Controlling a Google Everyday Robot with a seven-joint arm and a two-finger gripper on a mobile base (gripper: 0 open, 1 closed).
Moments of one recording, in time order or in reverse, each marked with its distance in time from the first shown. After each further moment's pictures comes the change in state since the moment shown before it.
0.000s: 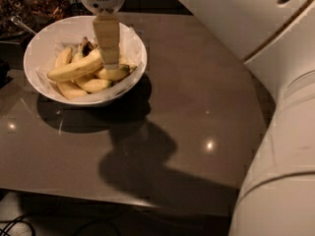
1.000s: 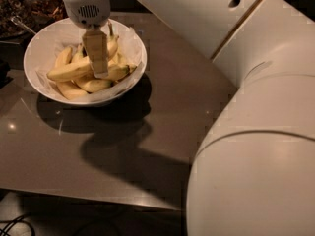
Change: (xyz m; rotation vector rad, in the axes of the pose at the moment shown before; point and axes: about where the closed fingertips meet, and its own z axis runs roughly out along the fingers) arm -0.031 -0.003 0.042 -0.082 0.003 -0.070
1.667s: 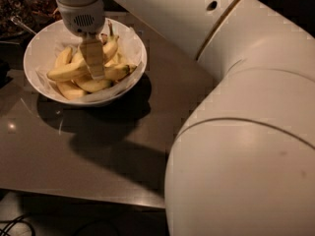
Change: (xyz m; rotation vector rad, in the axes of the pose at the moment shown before) arm -0.006 -0.004 0.024 -0.036 0.033 -0.015
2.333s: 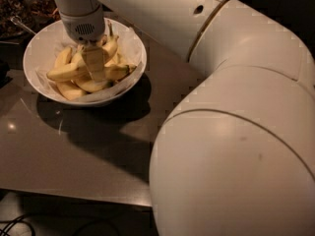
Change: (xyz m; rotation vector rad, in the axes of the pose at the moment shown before) arm -0.002 -0.001 0.024 -0.046 0.027 0.003
